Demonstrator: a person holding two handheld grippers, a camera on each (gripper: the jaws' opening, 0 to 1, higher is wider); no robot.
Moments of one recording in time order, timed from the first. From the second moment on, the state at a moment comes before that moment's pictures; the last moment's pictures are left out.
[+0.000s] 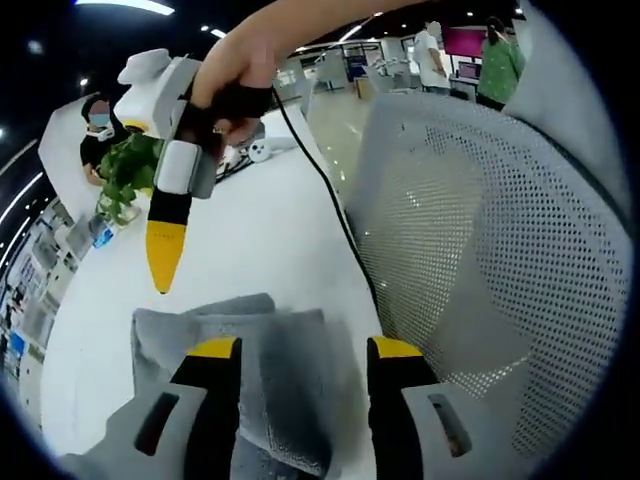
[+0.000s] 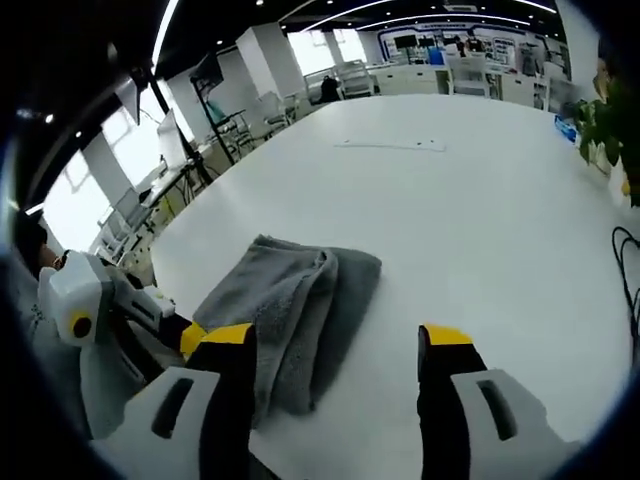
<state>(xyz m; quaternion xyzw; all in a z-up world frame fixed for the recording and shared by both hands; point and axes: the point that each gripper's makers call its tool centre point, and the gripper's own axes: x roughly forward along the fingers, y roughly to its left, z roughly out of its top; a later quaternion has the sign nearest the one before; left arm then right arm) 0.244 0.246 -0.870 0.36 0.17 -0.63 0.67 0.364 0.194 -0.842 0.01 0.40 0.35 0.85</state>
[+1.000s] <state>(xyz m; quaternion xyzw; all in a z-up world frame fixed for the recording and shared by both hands) 0.253 0.240 -0.913 0.38 0.21 -0.60 0.67 0.337 0.184 -0.855 0.04 0.42 0.34 0.84</state>
